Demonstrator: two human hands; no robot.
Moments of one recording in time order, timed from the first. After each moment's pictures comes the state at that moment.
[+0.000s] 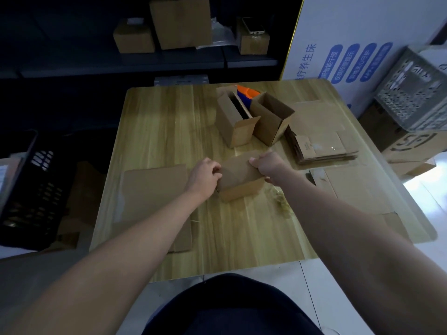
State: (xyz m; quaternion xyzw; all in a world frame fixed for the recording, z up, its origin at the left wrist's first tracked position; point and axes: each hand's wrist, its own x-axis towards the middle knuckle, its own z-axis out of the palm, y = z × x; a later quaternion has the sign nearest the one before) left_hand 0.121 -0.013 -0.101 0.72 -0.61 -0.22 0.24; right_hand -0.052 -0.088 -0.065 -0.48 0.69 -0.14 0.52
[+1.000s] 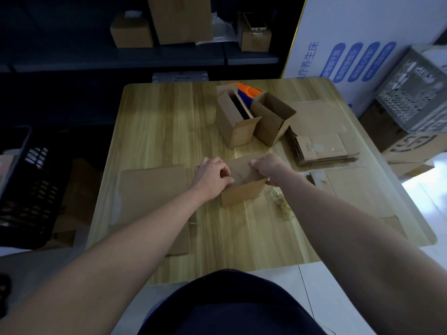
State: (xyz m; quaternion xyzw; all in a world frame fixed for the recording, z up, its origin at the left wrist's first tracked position) left_hand 0.110 -0.024 -0.098 0.69 -0.64 -0.25 0.20; right_hand -0.048 -0.097 -0.066 -0.47 0.72 -0.09 0.50
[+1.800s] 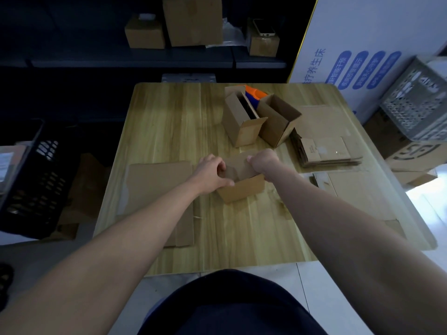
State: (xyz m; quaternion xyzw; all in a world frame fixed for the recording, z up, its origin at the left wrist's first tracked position) left_hand 0.133 -0.010 -0.092 0.70 -0.62 -0.31 0.17; right_hand -0.022 -0.080 -0.050 -0.56 0.69 -0.08 0.45
